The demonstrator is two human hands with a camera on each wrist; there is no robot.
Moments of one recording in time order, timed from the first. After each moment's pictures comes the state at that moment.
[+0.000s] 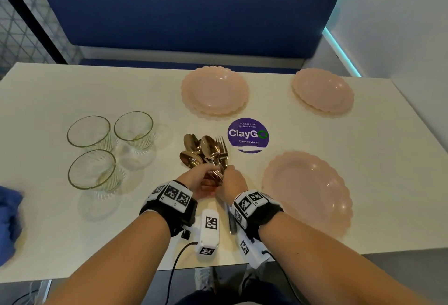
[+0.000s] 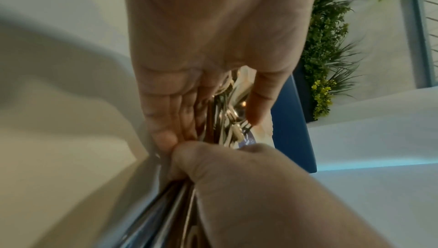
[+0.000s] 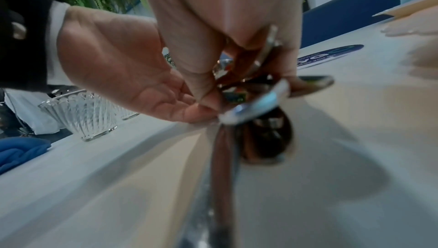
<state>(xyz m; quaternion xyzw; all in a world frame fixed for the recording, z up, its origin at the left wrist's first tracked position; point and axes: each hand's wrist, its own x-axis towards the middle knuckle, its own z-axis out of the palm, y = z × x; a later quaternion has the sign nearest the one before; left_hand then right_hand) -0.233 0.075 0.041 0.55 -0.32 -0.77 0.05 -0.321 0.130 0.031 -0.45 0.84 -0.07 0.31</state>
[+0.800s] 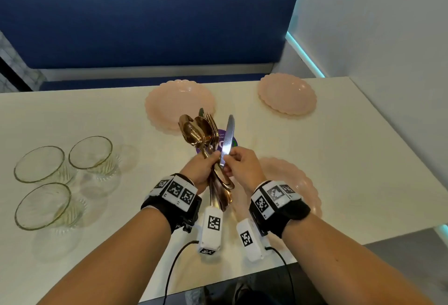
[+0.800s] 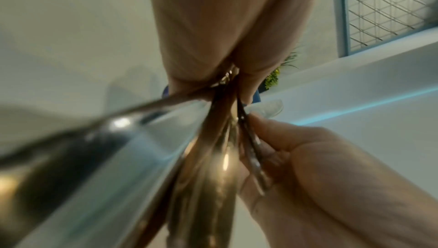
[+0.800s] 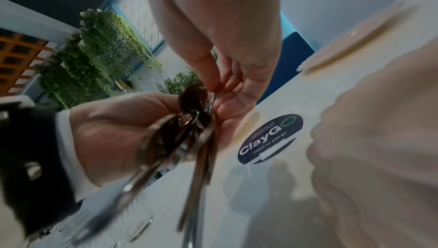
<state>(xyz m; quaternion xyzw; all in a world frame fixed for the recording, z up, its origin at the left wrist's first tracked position) -0.321 0.080 0.082 0.43 -0.42 -0.79 0.16 -0.415 0.143 0.087 -0.31 0.73 -0.47 0.38</state>
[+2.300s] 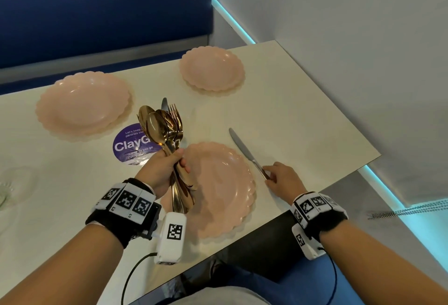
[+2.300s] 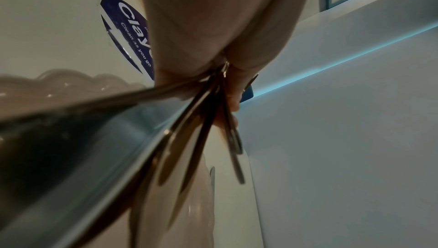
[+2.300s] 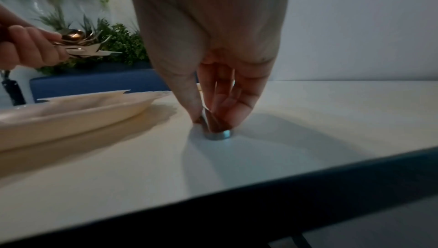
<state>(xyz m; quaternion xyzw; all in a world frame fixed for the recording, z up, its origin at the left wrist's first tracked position) -0.405 0.133 0.088 0.44 -0.46 -0.76 0.09 -0.597 0.343 0.027 -0.37 0.90 -0.09 0.22</state>
